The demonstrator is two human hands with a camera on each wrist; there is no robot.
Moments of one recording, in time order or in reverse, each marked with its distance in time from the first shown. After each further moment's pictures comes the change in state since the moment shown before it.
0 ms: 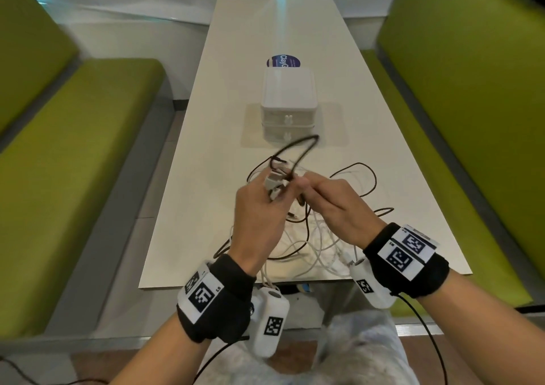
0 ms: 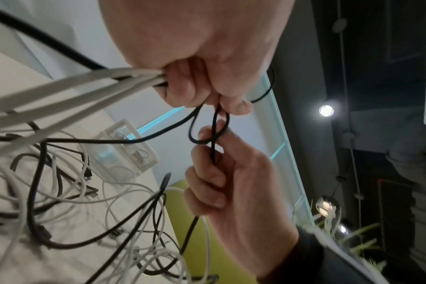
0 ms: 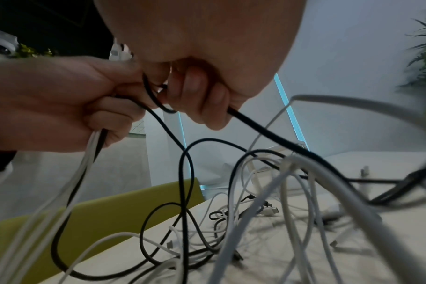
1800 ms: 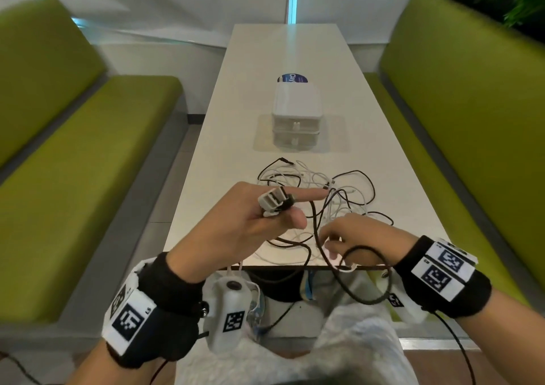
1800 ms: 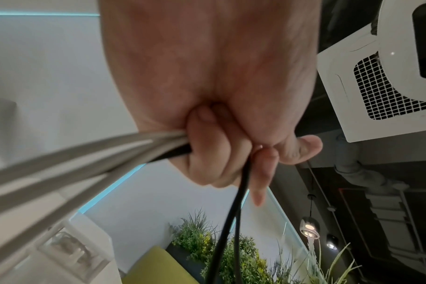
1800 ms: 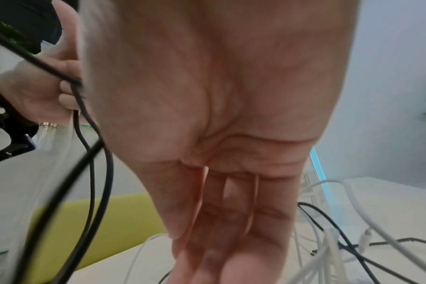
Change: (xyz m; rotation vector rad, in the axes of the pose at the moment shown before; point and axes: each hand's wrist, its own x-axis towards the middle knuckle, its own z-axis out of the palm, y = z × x) left_hand -0.050 0.073 -0.068 -0.079 -0.609 -0.029; right_hand -0.054 -0.016 -0.010 -0.478 -0.590 0.221
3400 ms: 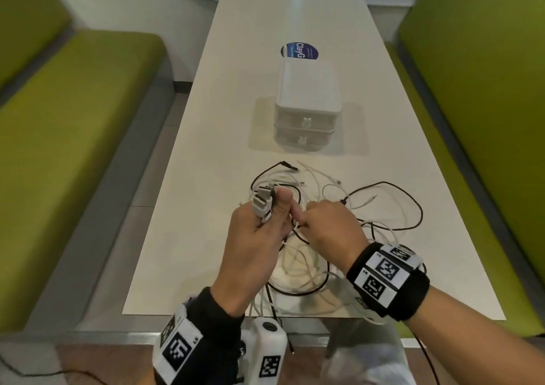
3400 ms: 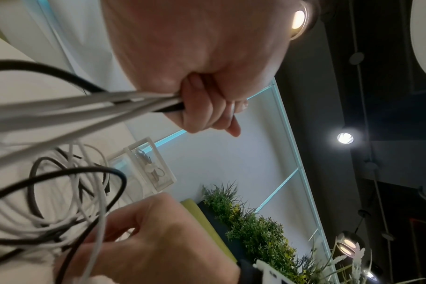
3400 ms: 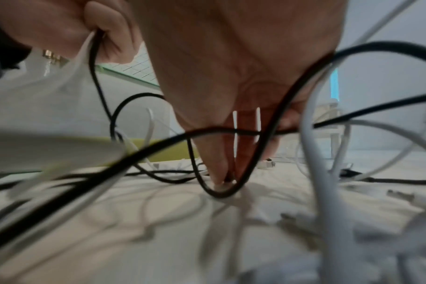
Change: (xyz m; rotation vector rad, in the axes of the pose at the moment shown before) left_hand 0.083 -0.100 -0.007 -0.206 0.536 -0.114; right_hand 0.135 0.023 0.010 -0.380 0.249 0.131
